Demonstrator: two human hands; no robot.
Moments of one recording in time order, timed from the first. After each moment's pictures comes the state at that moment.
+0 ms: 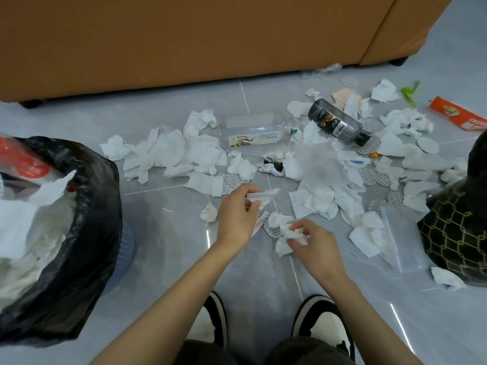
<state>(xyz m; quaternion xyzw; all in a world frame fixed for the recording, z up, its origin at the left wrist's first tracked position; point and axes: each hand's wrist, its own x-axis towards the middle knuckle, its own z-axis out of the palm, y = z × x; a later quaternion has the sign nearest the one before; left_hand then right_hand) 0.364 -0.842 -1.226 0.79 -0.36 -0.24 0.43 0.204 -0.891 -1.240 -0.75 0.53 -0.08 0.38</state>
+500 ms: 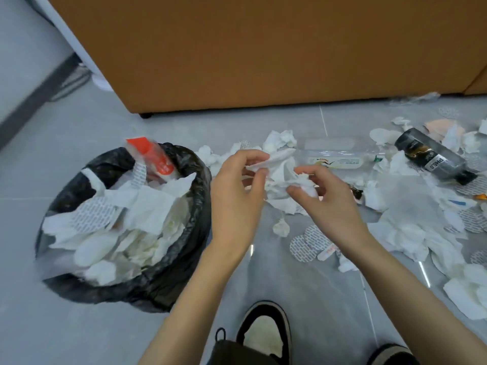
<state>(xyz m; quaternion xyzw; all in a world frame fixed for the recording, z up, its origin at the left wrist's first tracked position) 0.431 -0.766 -1.101 0.77 -0.31 -0.04 0.56 0.341 -0.869 -1.127 -0.75 0.31 -0.25 0.54</state>
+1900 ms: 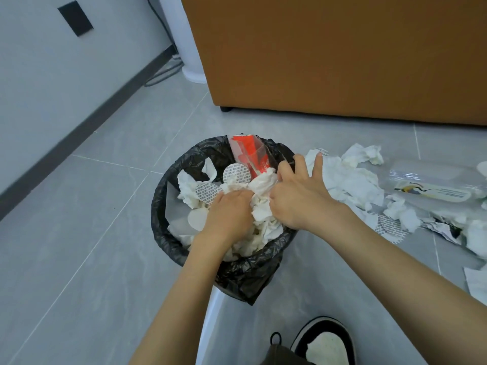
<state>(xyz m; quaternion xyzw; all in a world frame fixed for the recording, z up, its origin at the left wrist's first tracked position) 0.531 -0.635 -1.114 0.94 -0.29 -0.15 0.07 0.485 -0.755 -1.098 -0.99 0.08 0.10 0.02</state>
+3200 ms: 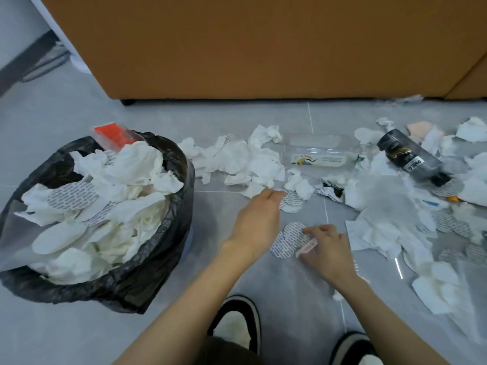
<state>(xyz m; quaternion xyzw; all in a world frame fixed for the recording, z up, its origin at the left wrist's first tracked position) 0.428 -0.798 -1.187 0.84 -0.46 -0.19 0.21 0.288 -0.894 -1.263 -0.85 0.43 0.09 0.28</state>
